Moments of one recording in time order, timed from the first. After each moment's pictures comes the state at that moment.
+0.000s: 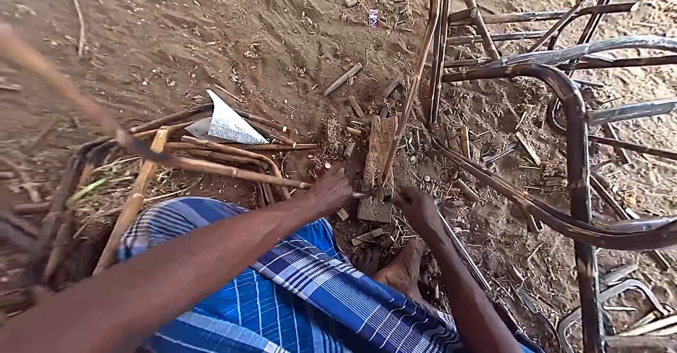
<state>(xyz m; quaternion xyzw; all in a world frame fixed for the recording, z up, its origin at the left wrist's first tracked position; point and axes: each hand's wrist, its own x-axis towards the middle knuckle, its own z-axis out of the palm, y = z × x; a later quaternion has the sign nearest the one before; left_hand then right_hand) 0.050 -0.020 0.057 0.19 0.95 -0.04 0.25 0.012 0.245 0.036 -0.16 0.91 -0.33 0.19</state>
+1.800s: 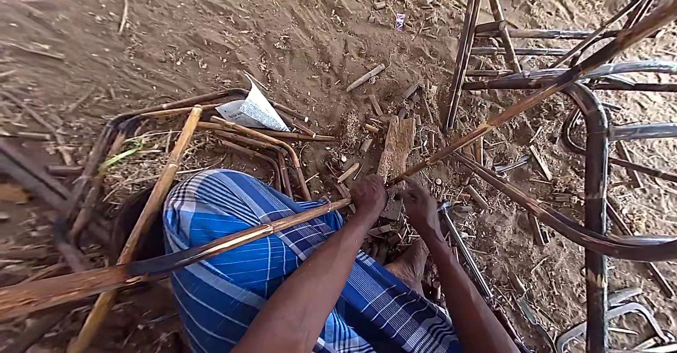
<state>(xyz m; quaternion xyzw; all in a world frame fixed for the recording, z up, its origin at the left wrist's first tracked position) 0.044 0.068 0.039 -0.30 0.91 0.21 0.22 0.028 0.223 0.025 -0.17 0.91 -0.36 0.13</state>
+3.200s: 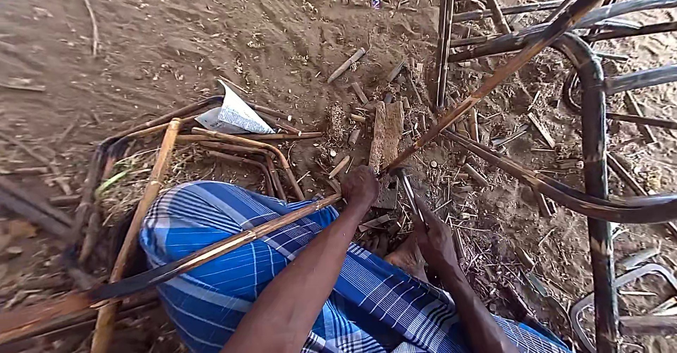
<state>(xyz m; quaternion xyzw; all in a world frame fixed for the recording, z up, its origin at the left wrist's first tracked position) 0.045 0.067 0.033 -0.28 0.92 0.18 0.20 0.118 0.285 0.051 -0.12 0.92 -0.36 0.13</state>
